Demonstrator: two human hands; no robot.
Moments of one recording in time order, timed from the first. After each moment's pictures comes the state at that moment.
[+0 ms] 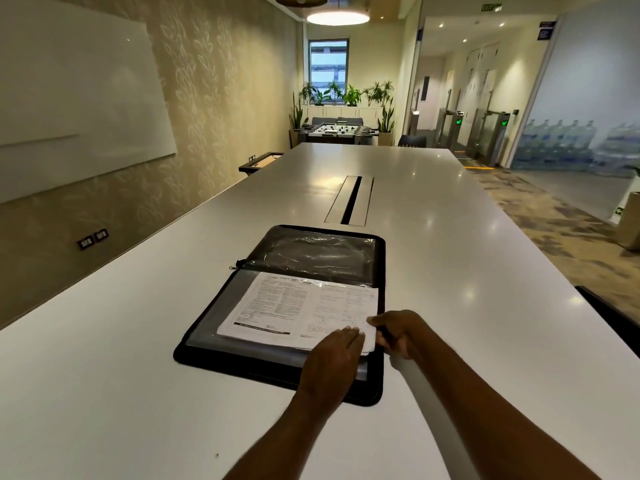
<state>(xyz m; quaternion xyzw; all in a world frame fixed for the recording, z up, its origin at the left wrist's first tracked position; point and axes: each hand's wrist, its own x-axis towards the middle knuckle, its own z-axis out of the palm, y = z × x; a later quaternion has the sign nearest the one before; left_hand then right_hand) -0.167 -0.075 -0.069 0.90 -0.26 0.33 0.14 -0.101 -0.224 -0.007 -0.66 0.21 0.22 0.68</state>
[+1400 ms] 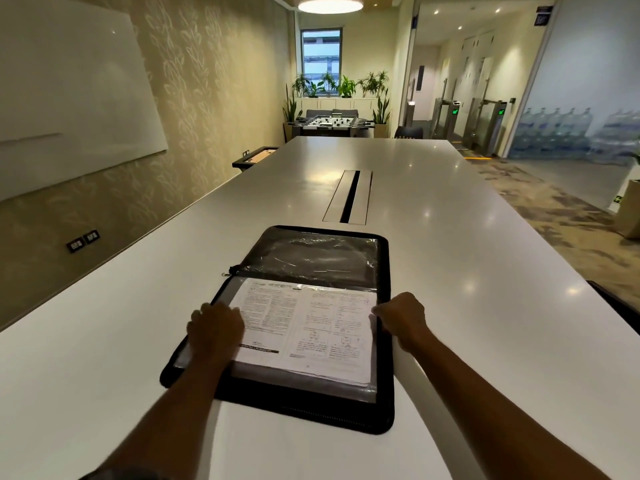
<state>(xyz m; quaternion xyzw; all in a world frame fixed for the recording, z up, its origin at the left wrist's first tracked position) -0.094 0.096 -0.033 0.95 0.25 0.13 0.13 -0.063 -0.210 -0.008 -0.84 0.15 0.01 0.52</state>
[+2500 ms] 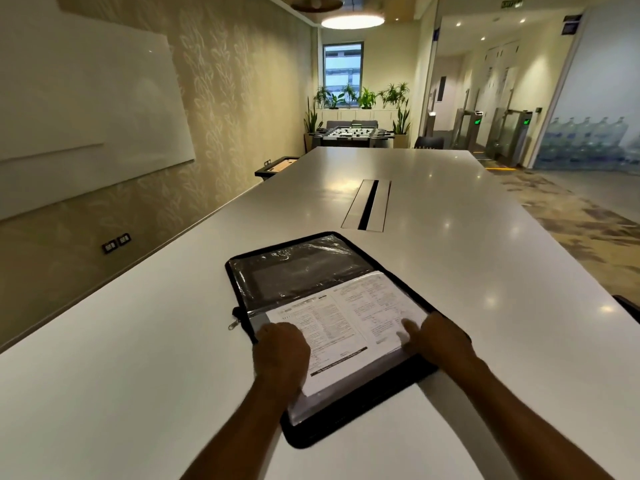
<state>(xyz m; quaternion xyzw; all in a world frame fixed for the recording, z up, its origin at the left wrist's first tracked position) -0.155 0.008 -0.023 0.98 0.19 0.08 0.09 -0.093 -0.244 -0.017 -0.96 0.11 0.05 0.26</state>
